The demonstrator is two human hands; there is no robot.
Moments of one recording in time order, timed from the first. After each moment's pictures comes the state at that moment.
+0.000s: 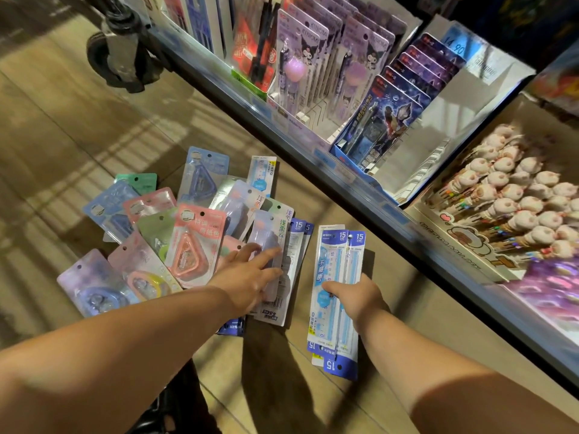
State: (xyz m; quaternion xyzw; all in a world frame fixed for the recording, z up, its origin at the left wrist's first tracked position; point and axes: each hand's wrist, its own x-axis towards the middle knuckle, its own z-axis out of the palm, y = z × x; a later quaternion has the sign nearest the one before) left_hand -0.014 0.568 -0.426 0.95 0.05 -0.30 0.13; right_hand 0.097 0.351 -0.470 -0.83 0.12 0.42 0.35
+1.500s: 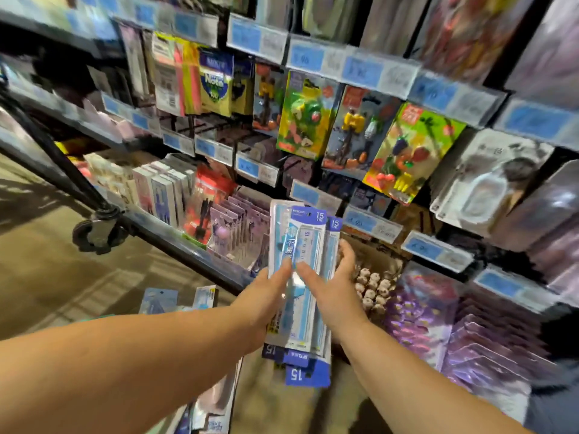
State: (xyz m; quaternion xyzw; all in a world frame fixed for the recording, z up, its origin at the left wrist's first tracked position) left_hand 0.047 0.461 -0.170 0.55 0.25 -0.05 0.79; right_hand 0.105 0.345 -0.163 -0.74 -0.12 0.12 0.65
